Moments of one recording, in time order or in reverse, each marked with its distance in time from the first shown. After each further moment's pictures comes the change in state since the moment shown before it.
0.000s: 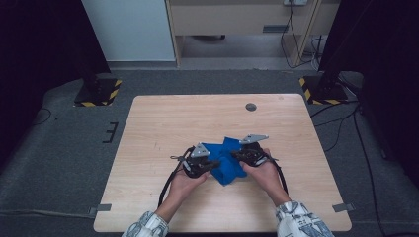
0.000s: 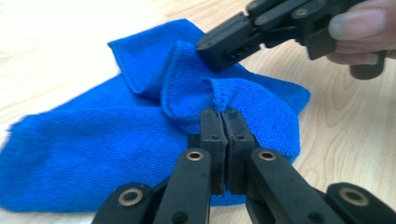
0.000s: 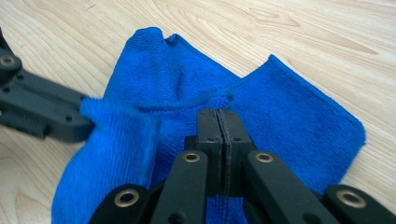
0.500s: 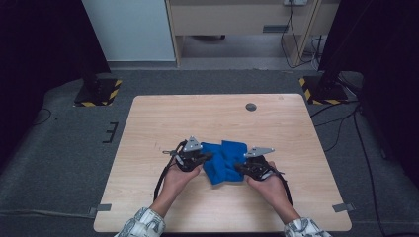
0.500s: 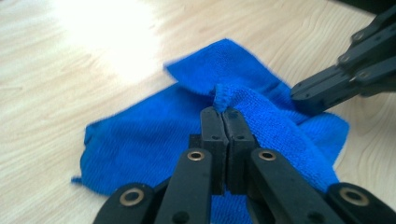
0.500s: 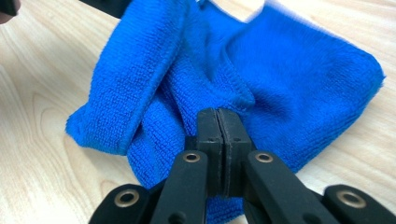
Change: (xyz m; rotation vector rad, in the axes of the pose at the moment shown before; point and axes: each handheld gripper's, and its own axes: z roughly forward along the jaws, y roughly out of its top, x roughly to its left) left arm 0.019 0.004 -0.013 -0.012 0.066 0.022; right arm 0.019 -0.032 -0.023 0.026 0.028 0.013
